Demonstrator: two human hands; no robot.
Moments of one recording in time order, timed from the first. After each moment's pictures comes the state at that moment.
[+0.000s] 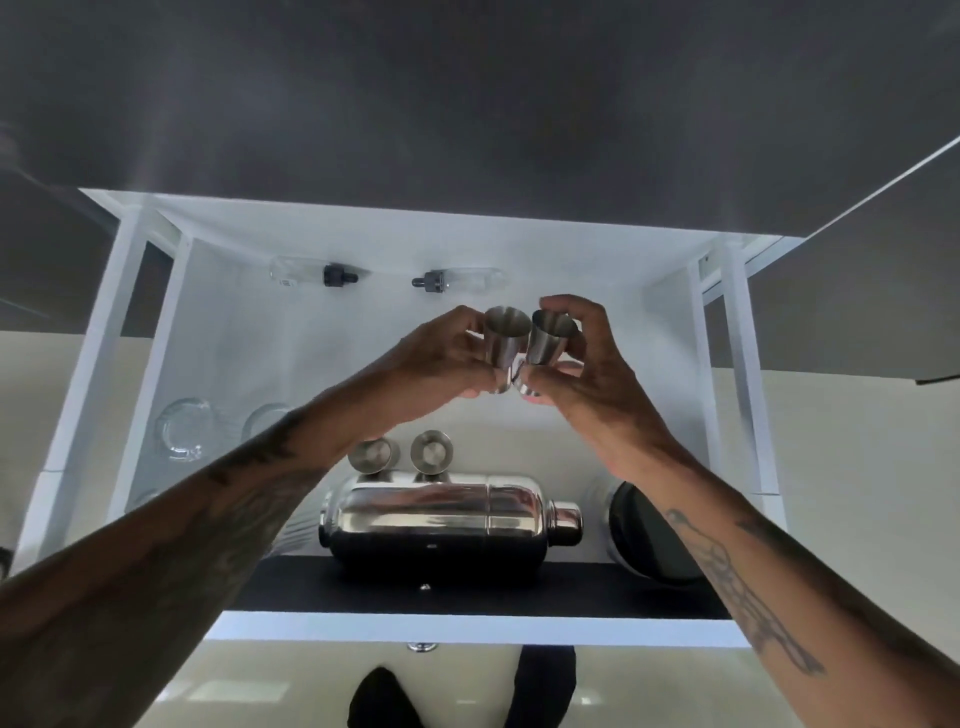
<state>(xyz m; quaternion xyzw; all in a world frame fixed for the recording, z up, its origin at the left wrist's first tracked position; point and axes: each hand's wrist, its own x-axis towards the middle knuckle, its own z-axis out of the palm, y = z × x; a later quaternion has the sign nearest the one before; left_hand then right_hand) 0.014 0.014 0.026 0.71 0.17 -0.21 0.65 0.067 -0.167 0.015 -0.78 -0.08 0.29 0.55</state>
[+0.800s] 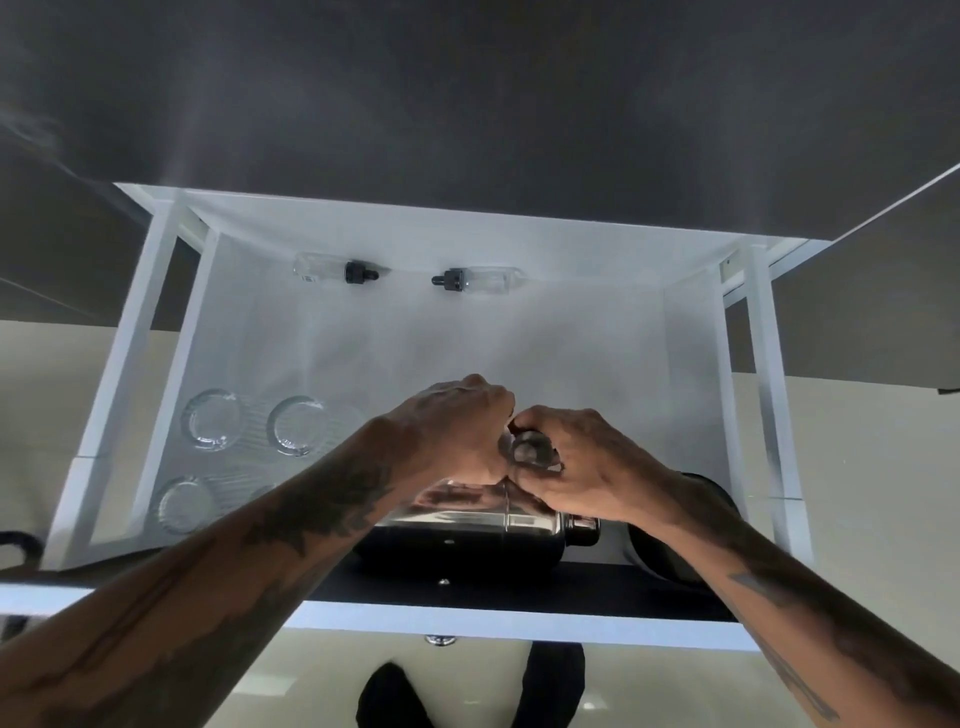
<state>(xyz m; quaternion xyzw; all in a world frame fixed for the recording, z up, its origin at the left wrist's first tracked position) -0.009 -0.014 0.021 0.92 0.00 -0.30 0.24 0.034 -0.171 0.020 -0.84 -0.30 0.40 0.22</state>
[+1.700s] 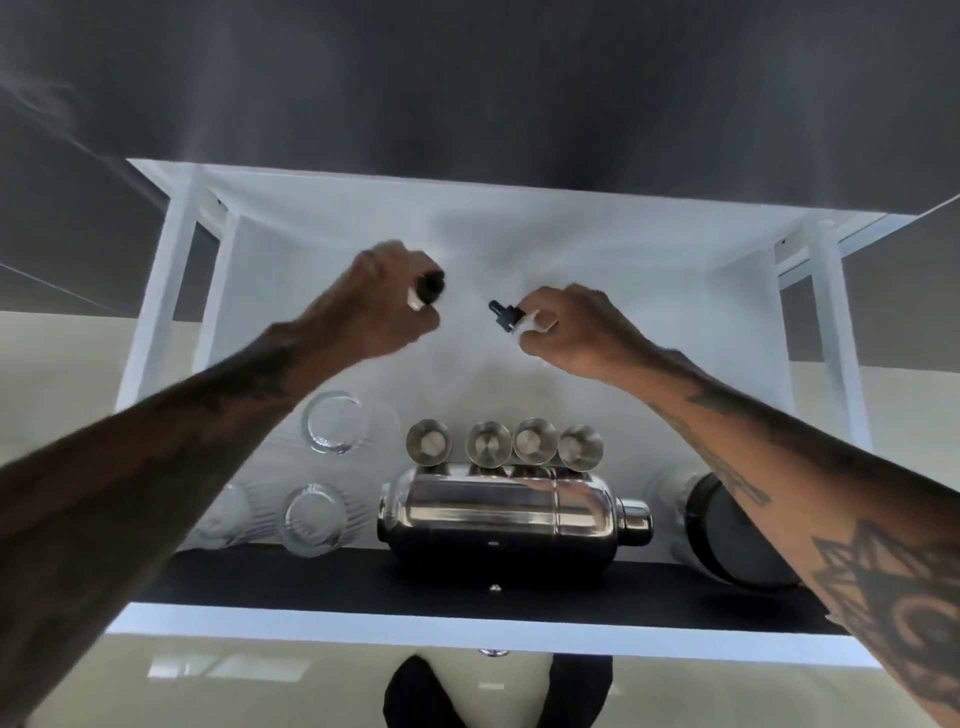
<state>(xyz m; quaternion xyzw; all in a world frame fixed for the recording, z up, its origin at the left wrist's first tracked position) 0.011 0.109 0.006 0.96 0.11 -0.06 0.27 0.103 -0.098 -0.014 -0.89 -0.25 0.30 0.23</state>
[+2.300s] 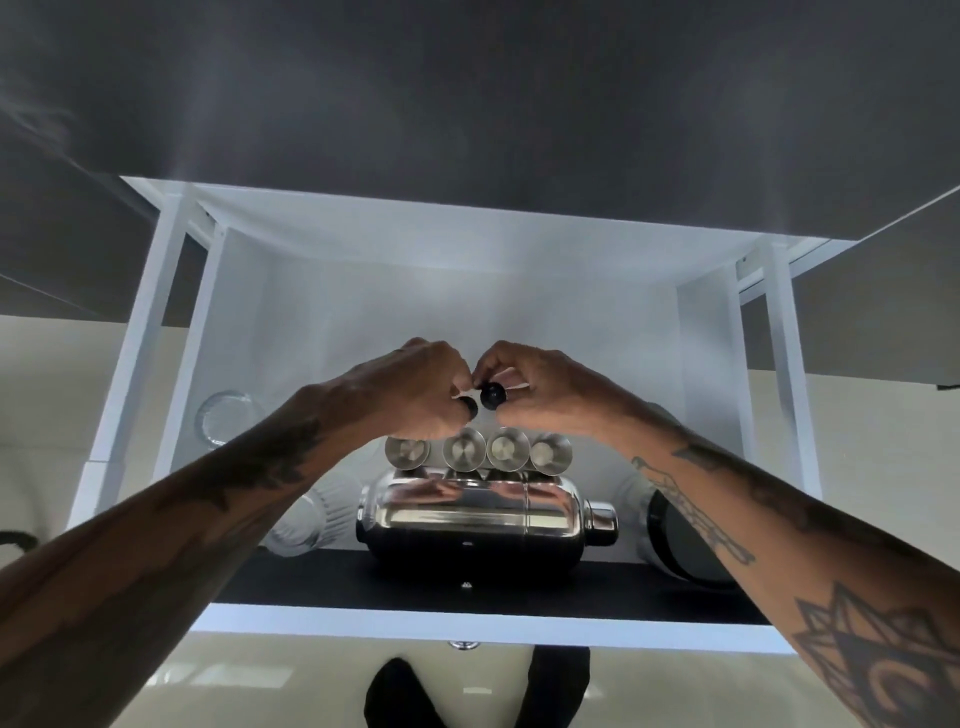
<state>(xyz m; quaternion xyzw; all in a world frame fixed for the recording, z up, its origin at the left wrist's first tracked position) -0.007 0.048 0.025 0.90 0.09 -0.31 0.30 0.072 -0.113 -0.002 -0.80 -0.27 0.46 0.28</state>
